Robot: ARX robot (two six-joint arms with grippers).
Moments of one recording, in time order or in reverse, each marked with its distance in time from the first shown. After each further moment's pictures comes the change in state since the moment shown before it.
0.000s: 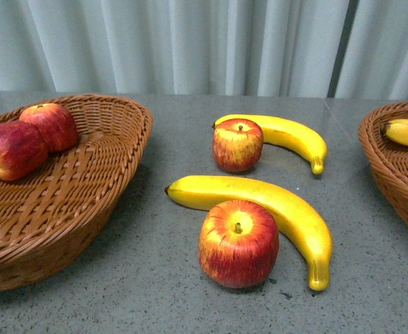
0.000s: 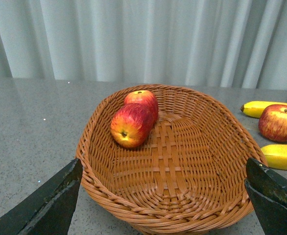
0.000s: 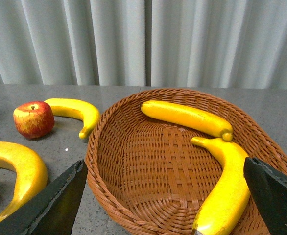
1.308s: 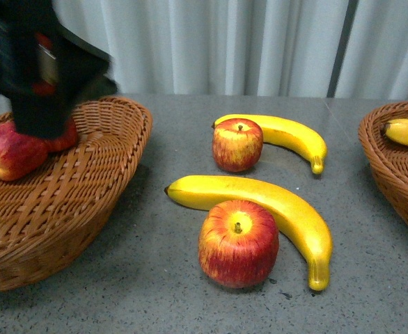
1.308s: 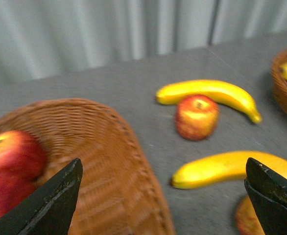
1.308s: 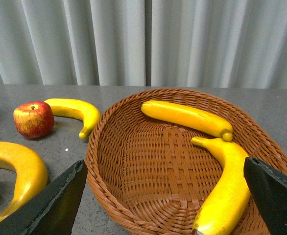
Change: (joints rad) left arm -0.352 1.131 0.567 0.304 0.028 0.076; right arm 0.000 0.000 0.000 0.001 0.000 0.002
